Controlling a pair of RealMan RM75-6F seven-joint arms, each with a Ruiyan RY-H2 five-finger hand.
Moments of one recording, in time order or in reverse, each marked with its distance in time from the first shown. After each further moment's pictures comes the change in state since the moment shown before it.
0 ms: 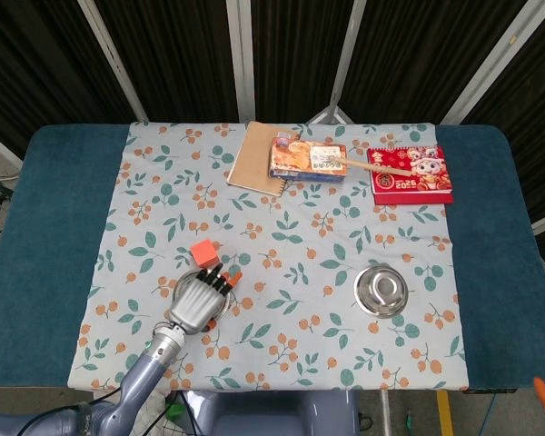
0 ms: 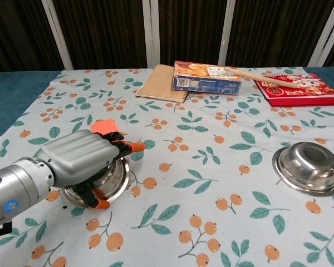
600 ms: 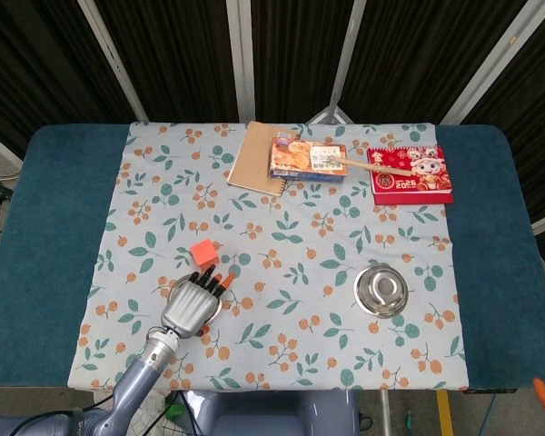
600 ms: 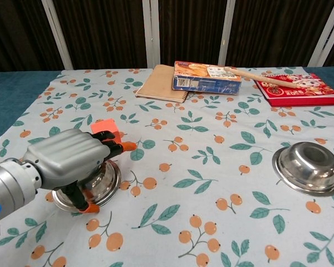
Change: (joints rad) left arm -0.010 0.045 0.063 -0.064 -0.017 0.082 0.014; right arm 0.002 0.005 -0.004 -0.005 0.009 -0.010 0.005
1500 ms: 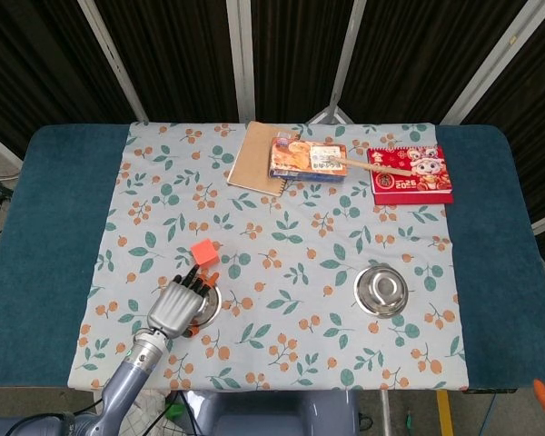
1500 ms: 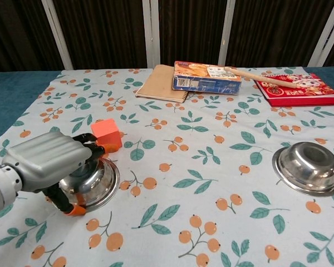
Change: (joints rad) left arm -0.017 0.029 0.057 0.005 -0.060 0.068 -0.010; right arm 0.003 0.006 -0.007 -0.005 0.005 -0.012 0.005
